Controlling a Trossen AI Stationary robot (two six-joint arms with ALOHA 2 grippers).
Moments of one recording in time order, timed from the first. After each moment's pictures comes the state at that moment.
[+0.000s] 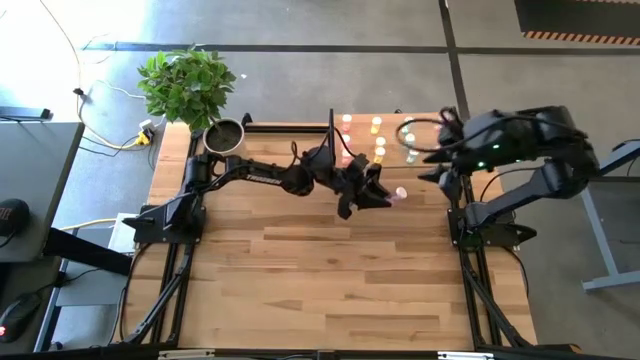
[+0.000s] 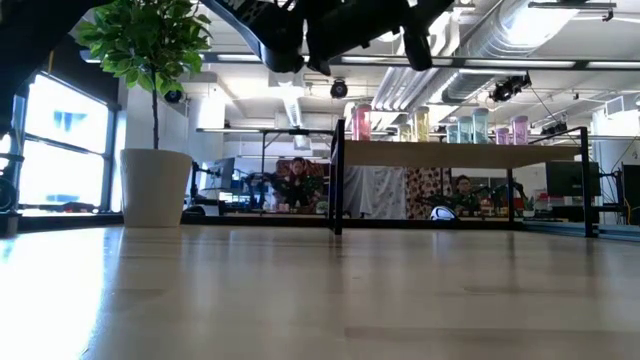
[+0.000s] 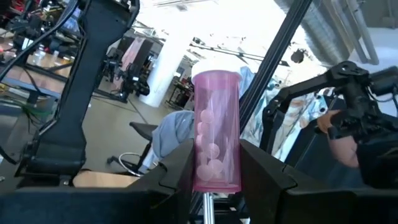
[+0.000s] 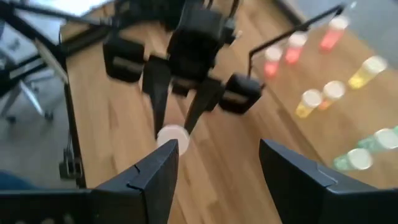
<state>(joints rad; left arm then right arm) 0.25 2.10 1.50 0.90 0.63 -0.61 0.07 1.24 1.98 -1.54 0.16 0.47</state>
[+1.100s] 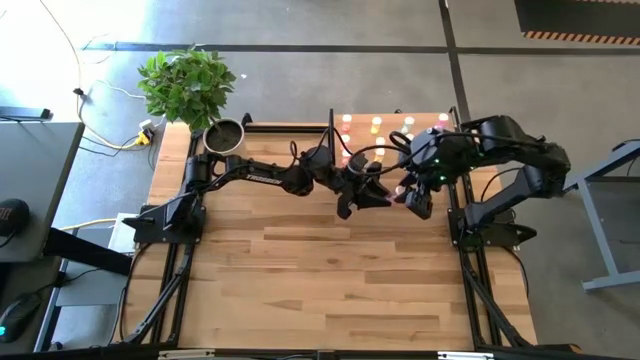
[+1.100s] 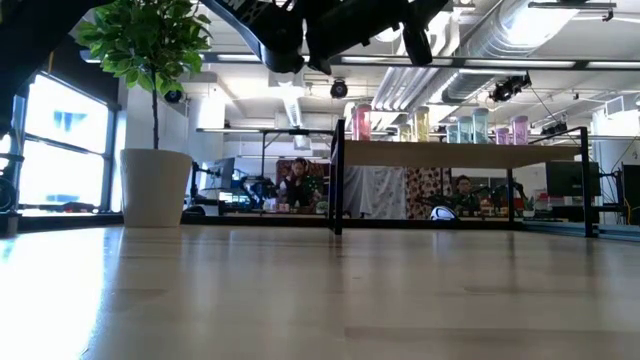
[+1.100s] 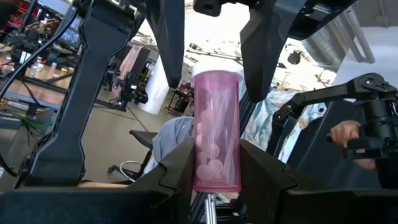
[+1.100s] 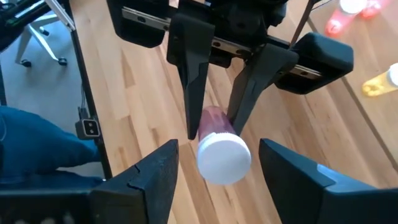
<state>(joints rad) 0.25 2.11 1.50 0.93 0.62 -0.59 0.07 1.43 1.97 -1.54 -0.03 0.46</state>
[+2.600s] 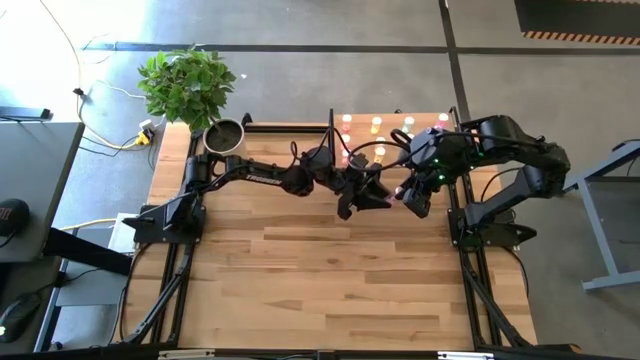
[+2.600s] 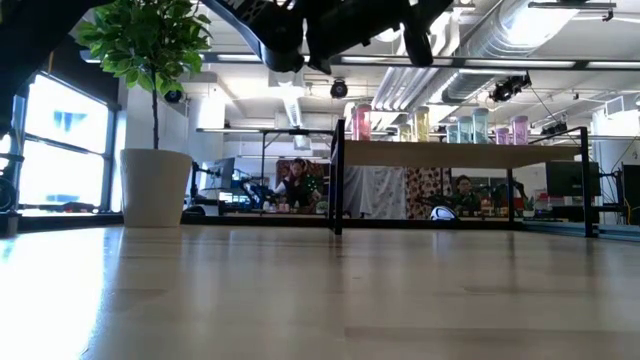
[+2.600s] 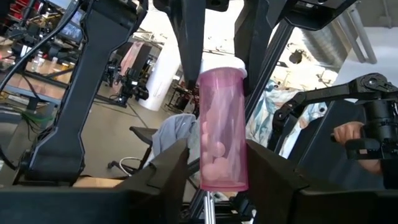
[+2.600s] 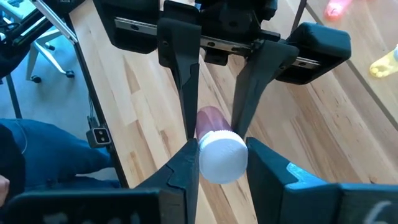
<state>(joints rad) 0.25 2.11 1.50 0.91 0.62 -0.60 0.07 1.43 1.97 -1.55 -0.05 0.57</state>
